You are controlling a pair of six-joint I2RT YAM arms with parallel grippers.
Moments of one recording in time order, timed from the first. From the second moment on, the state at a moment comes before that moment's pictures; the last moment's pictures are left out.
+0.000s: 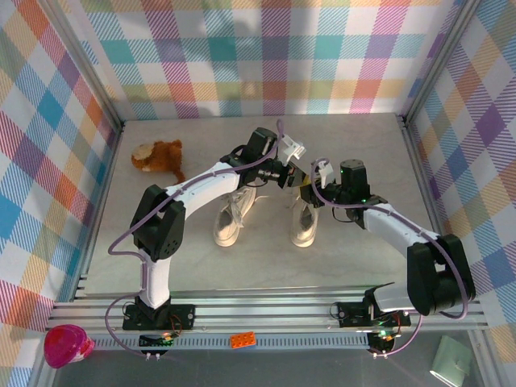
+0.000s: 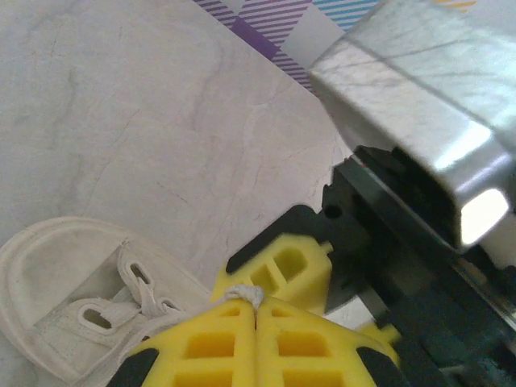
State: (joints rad) left arm -0.68 1.97 1.59 -0.24 0.67 -0.13; right arm 0.30 1.37 0.74 0.05 -0.56 0.04
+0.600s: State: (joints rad) left arm -0.55 1.96 1.57 -0.40 0.57 0.14; right arm 0.30 1.33 0.73 -0.02 -0.48 0.00
